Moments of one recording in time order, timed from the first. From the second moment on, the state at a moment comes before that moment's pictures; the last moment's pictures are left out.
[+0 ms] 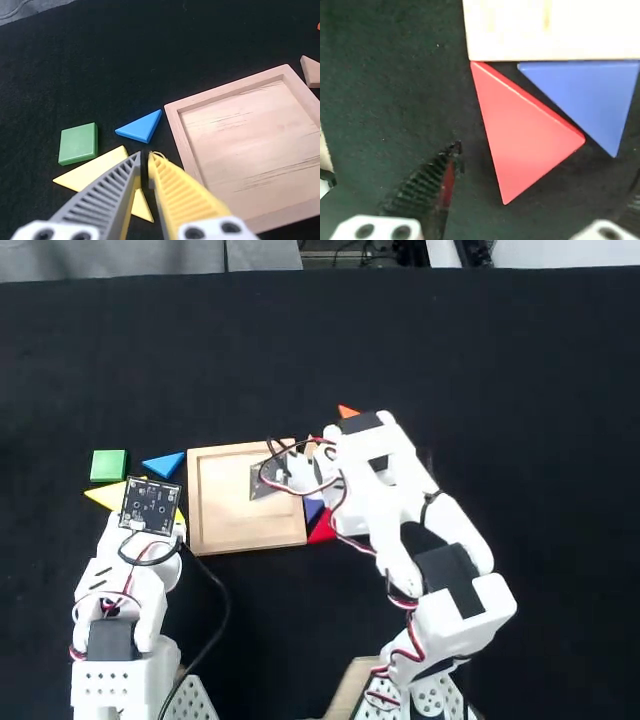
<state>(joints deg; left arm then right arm) -5.7 -102.5 96.3 47.0 -16.8 -18.0 9.6 22.2 77.1 74.9</state>
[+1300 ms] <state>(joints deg) -5.7 -102.5 96.3 47.0 -16.8 -18.5 12.0 23.5 77.4 74.9</state>
